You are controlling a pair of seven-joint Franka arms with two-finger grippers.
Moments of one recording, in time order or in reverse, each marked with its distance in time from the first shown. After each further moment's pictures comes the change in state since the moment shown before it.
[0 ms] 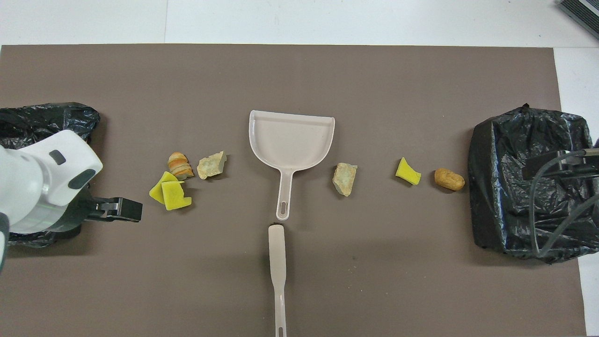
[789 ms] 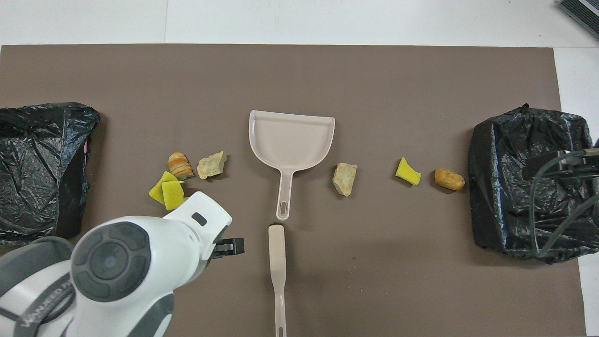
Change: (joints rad) left arm -0.354 -0.069 -0.012 -0.284 -0.001 0.295 -0.440; right arm 0.000 0.000 0.000 0.000 0.000 0.000 0.000
